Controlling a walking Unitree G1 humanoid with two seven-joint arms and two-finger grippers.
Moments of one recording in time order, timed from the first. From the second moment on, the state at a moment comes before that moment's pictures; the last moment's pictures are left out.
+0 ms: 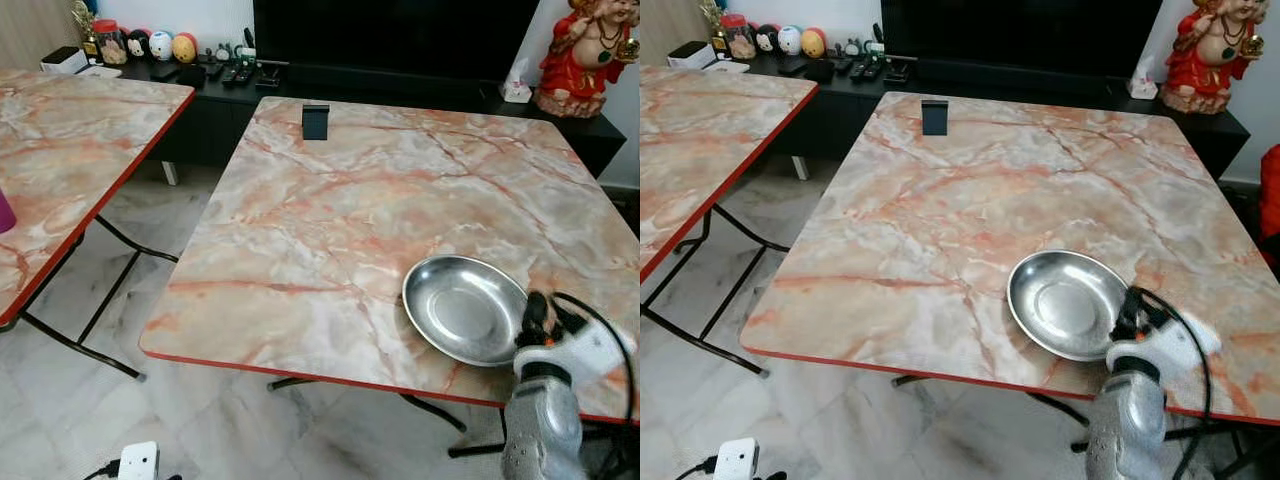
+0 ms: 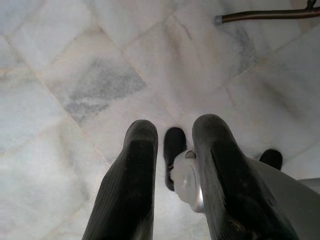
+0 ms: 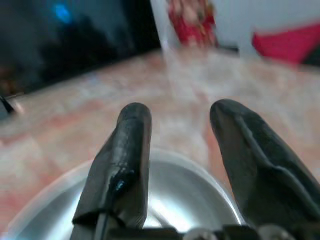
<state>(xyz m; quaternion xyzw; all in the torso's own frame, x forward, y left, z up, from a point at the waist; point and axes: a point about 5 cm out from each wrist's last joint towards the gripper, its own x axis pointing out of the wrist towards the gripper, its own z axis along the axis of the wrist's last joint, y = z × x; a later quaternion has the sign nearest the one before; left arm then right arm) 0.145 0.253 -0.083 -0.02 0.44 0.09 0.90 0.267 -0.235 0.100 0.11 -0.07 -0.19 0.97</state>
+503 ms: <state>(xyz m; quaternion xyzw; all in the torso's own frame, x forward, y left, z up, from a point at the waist) 0.156 0.229 -0.085 -0.04 0.43 0.09 0.90 0.288 -0.189 0.101 0.02 -0.05 -0.01 1.00</state>
